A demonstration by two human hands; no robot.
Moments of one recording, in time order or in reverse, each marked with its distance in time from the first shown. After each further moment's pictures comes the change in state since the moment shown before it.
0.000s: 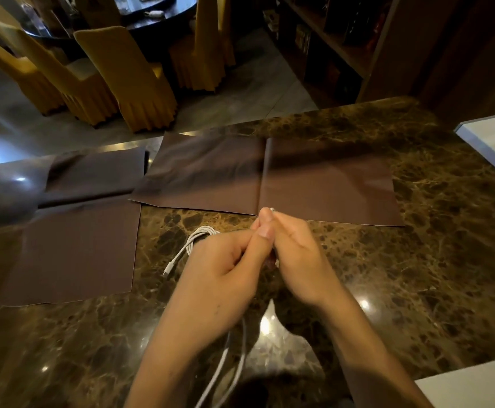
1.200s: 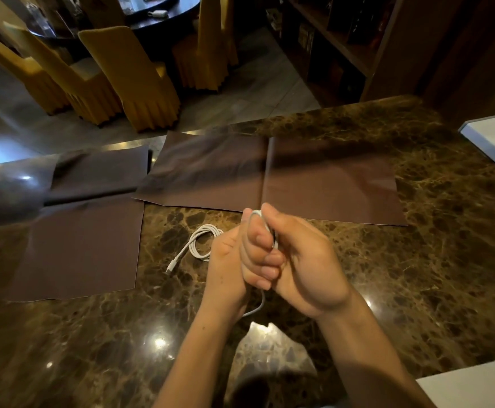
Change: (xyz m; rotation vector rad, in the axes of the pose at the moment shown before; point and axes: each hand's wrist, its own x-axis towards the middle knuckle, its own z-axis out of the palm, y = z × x) left_hand 0.016 -0.034 0.040 -0.669 0.192 -0.316; right_hand -0.007 -0.029 0.009 0.905 -0.323 0.242
